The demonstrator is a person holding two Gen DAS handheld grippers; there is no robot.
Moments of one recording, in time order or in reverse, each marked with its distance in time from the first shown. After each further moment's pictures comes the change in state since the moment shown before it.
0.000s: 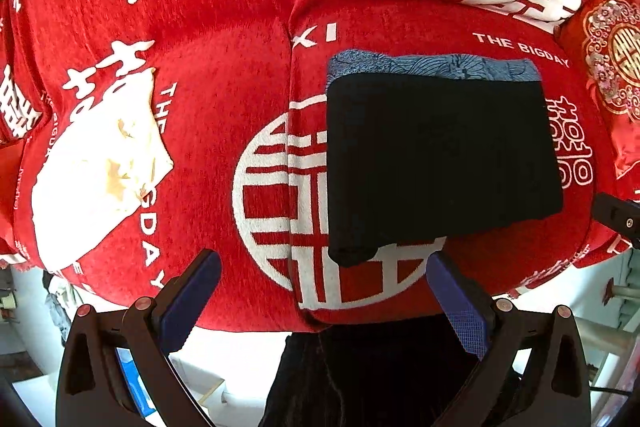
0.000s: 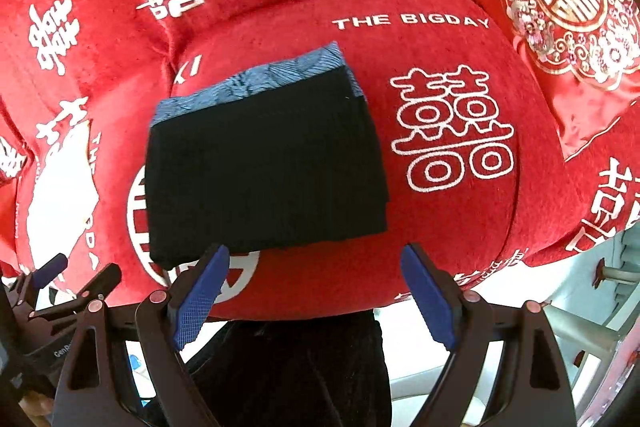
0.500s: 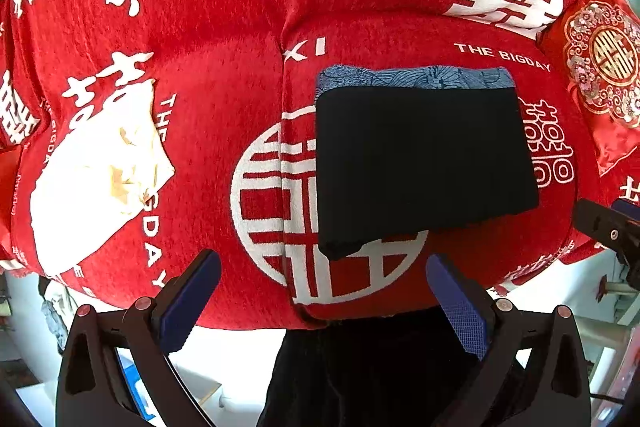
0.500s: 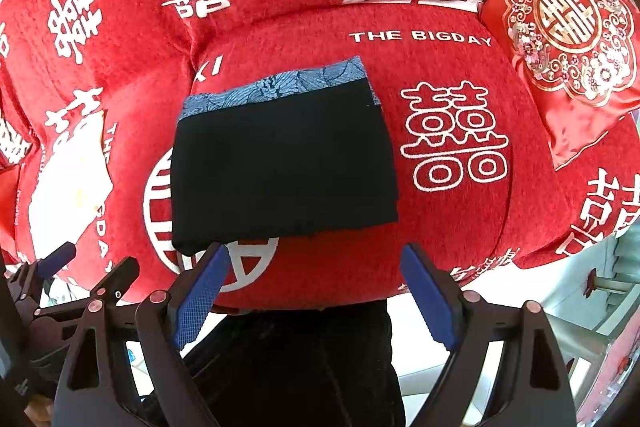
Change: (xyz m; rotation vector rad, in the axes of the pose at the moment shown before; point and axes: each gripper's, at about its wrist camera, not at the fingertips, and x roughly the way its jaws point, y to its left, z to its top) left arm -0.027 -0.004 -0.007 0.005 -0.032 -0.029; right arm -0.031 0.025 -0.013 -0.038 -0.016 -0.014
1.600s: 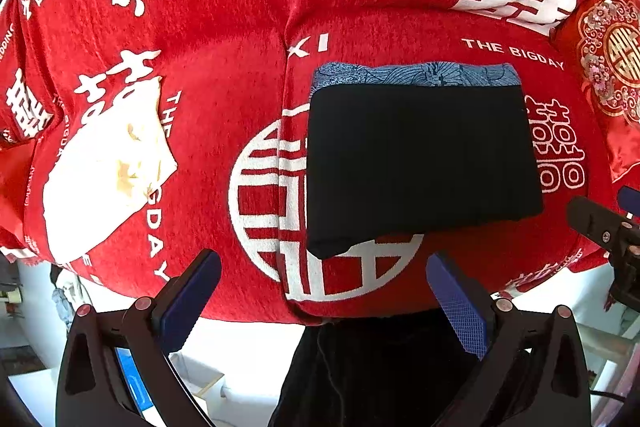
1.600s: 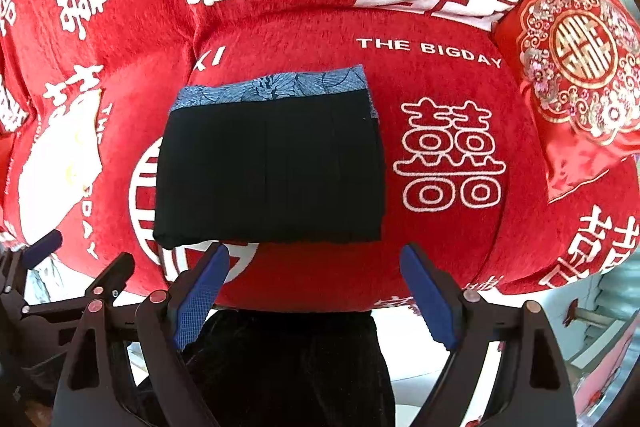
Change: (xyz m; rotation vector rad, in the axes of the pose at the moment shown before) left arm 0.002 -0.030 0.007 -0.036 0.025 0.073; right arm 0.009 -0.006 0.017 -0.120 0.011 -0.040
